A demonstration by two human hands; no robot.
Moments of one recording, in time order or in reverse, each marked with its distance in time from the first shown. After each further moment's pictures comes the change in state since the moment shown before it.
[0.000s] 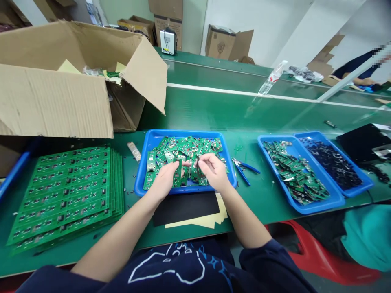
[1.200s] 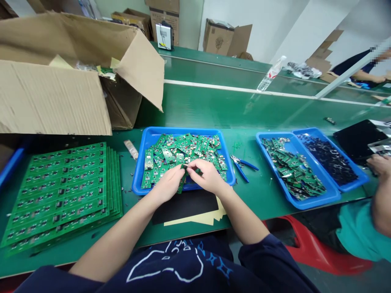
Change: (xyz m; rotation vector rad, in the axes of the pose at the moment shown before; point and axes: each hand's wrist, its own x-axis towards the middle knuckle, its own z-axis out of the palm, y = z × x) left_hand -0.001 -0.009 0.007 0.245 -0.156 0.075; right_hand -0.002 -0.002 0.003 -0.421 -0.305 -0.262
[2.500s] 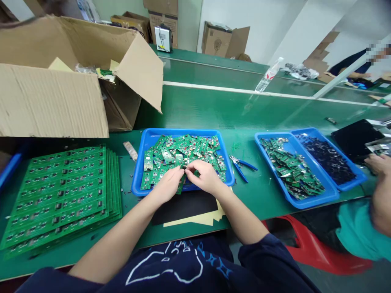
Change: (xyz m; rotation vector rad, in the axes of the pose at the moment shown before) left_hand 0.001 0.002 0.001 0.013 0.002 -0.057; right_hand 0.000 0.002 0.004 -0.060 -0.007 -0.004
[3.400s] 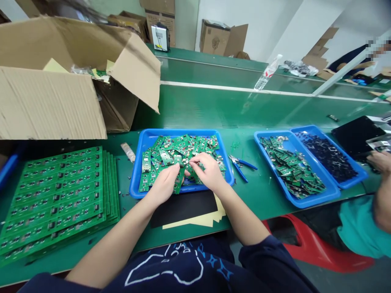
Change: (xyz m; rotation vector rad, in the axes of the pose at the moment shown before) left_hand -0.003 0.007 -0.004 -0.098 0.077 0.028; right_hand 0.003 0.011 -0.006 -0.030 0.201 0.002
